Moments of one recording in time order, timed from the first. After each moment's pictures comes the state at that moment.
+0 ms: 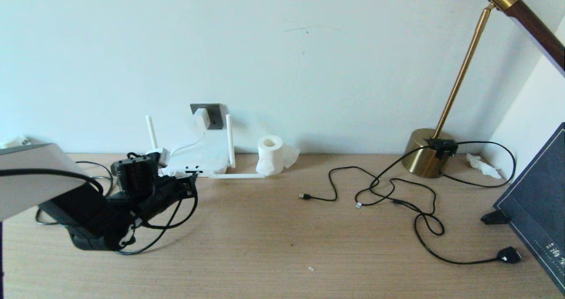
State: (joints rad) left arm -0.06 2.16 -0.80 -1.06 -0.06 -0.13; right arm 0.00 0.00 -0.10 0.25 0.00 -0.05
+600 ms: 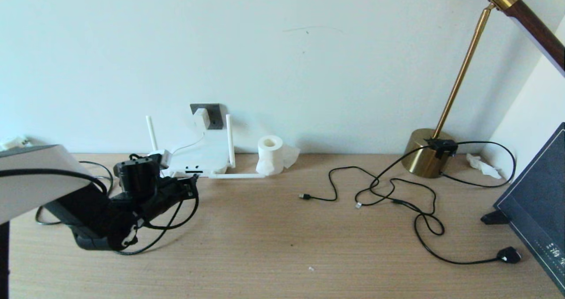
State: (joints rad) left arm -0.06 2.18 -0.81 -1.07 -0.06 -0.13; right arm 0.00 0.00 -0.10 0.25 0.00 -0.05
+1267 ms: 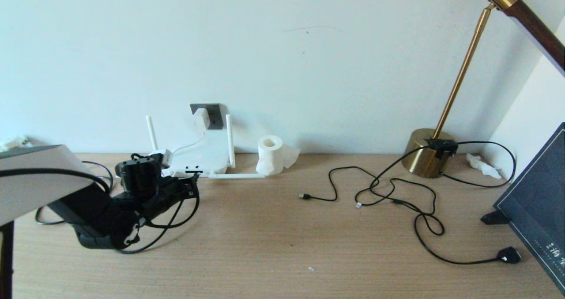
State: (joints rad) left arm -0.05 2.19 -0.82 -1.07 -0.06 -0.12; right arm 0.00 0.00 -0.10 0.25 0.00 -0.05
